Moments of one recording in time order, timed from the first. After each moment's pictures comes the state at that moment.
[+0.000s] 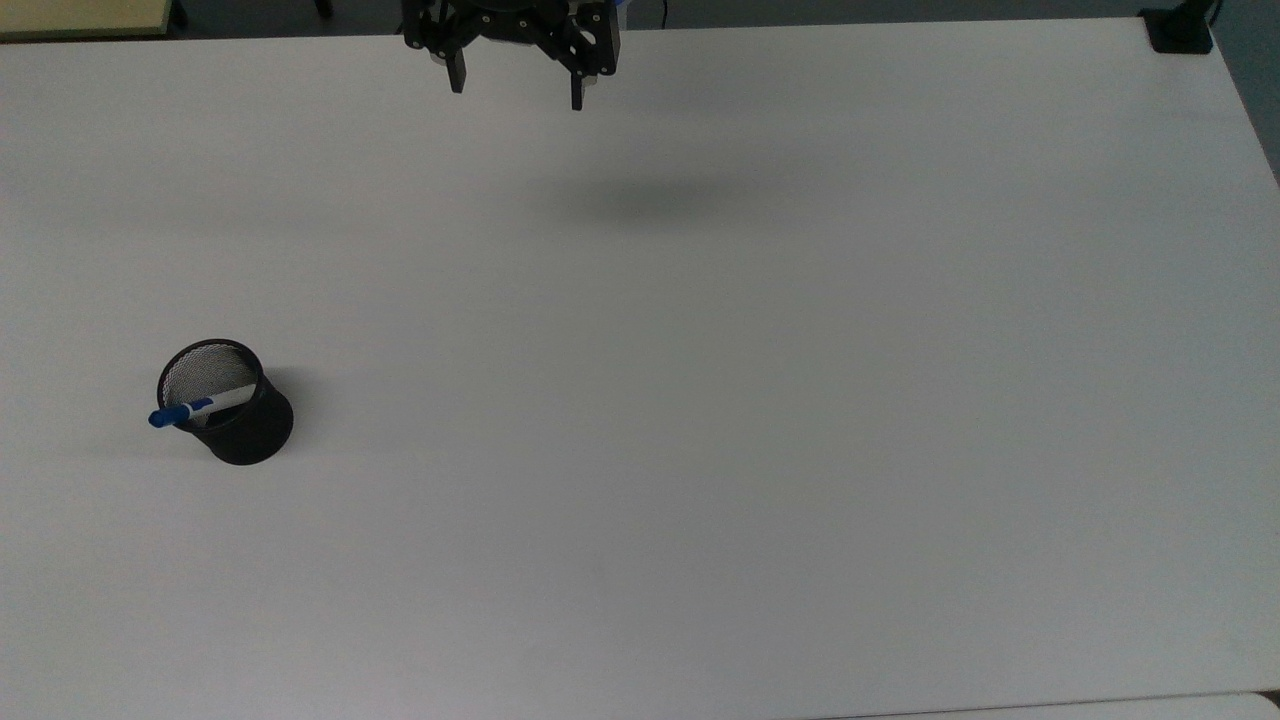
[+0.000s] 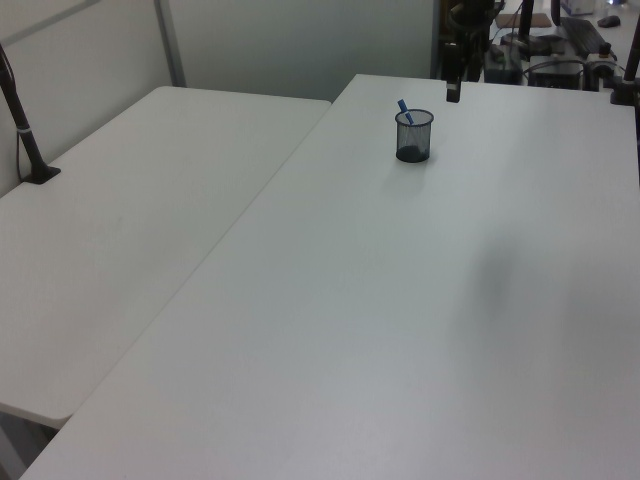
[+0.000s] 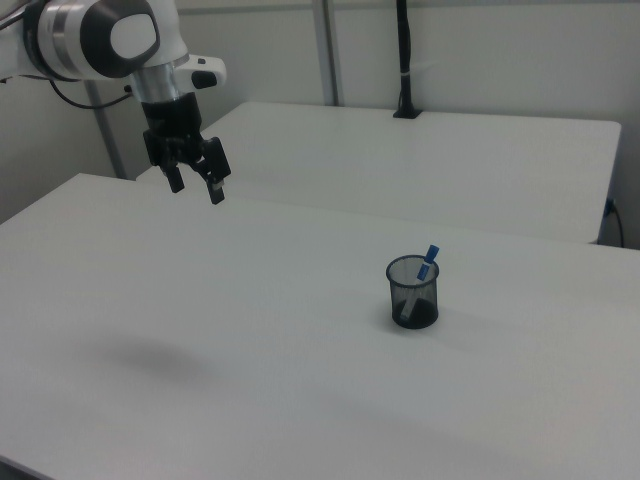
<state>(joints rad) 0.06 0.04 -0.01 -1.63 -0.04 1.69 0.17</state>
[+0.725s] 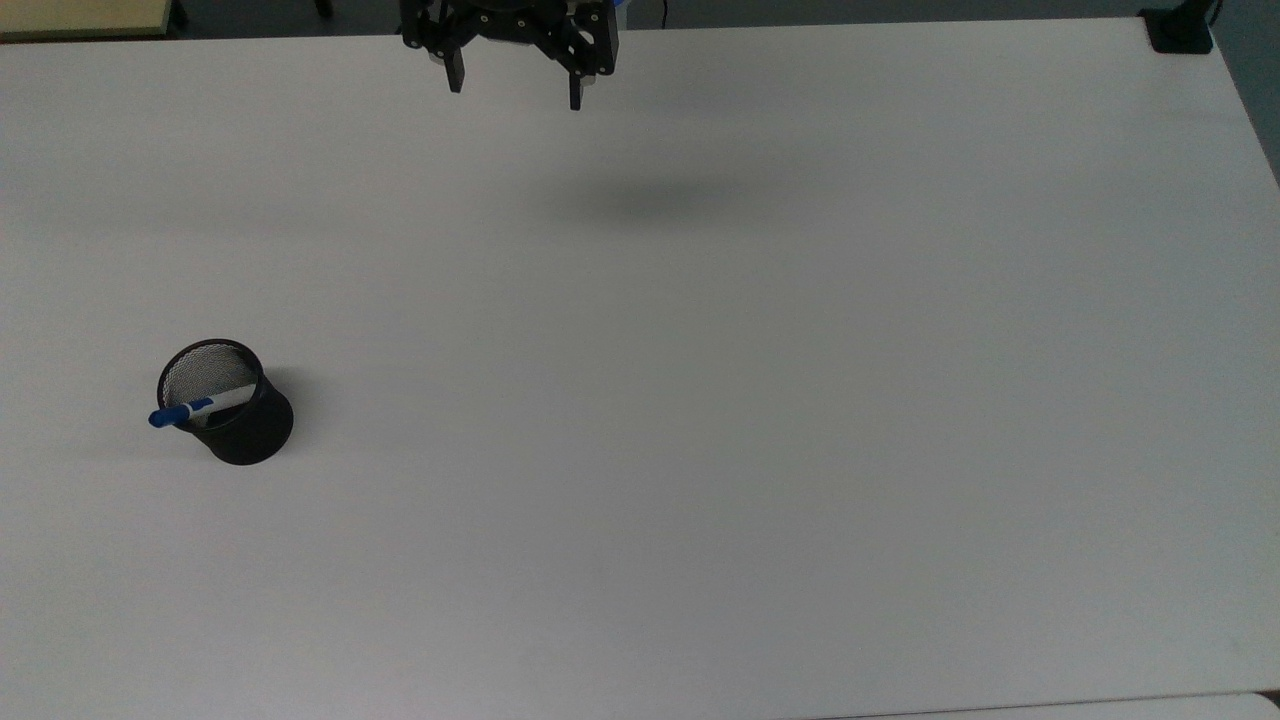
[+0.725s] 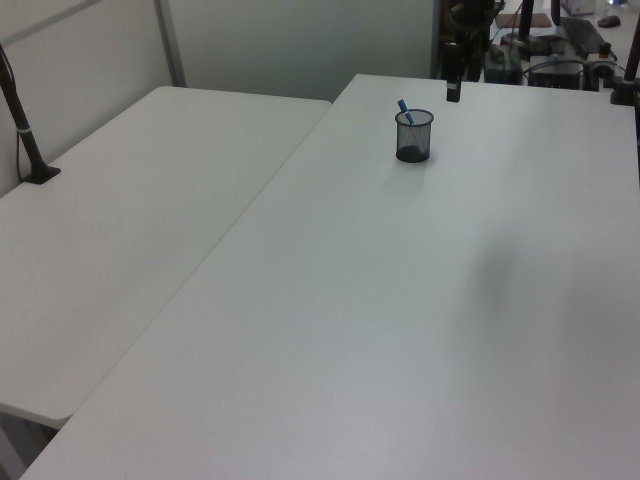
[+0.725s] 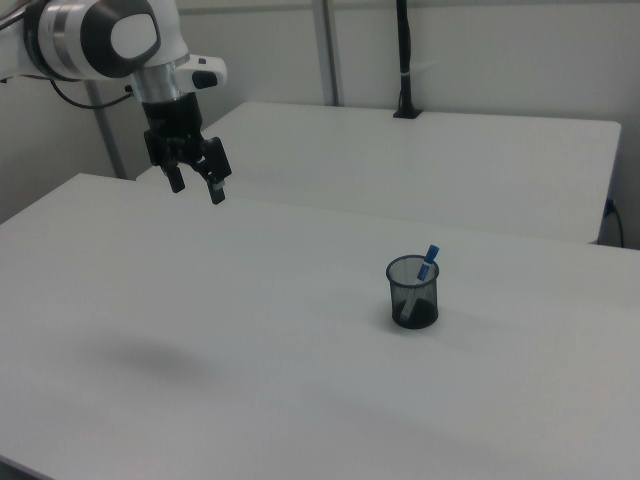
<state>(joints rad) 0.06 0.04 -0.01 -1.63 -0.04 1.69 0.17</state>
